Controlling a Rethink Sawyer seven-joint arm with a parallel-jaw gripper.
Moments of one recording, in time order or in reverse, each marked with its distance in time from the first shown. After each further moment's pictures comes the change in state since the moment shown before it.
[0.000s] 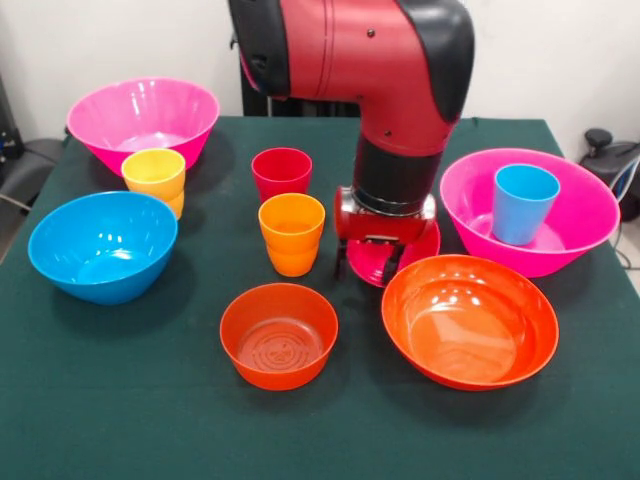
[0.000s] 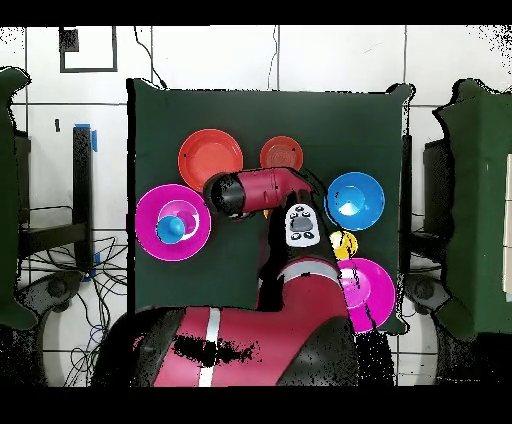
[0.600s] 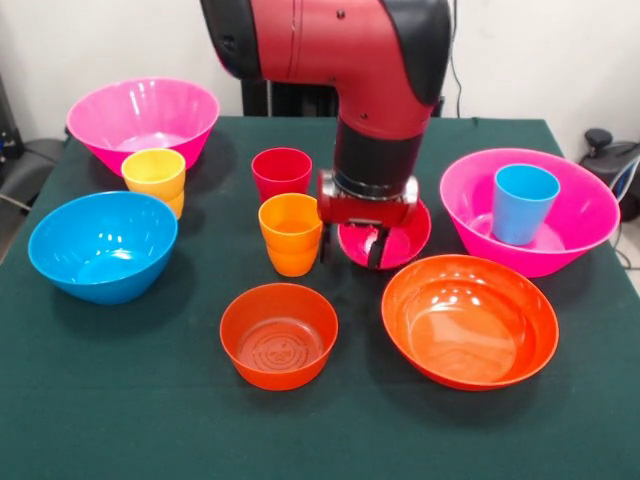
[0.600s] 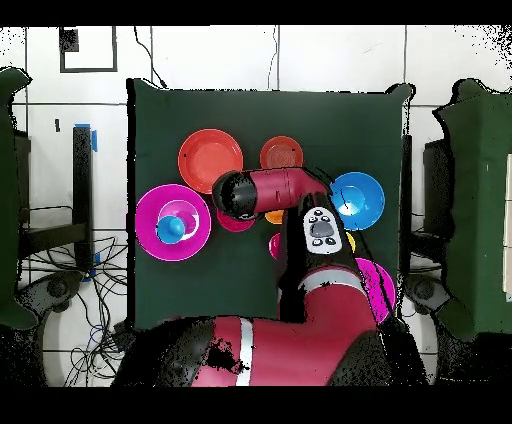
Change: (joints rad) arm -0.071 -0.067 0.059 0.049 -0.027 0.066 0.000
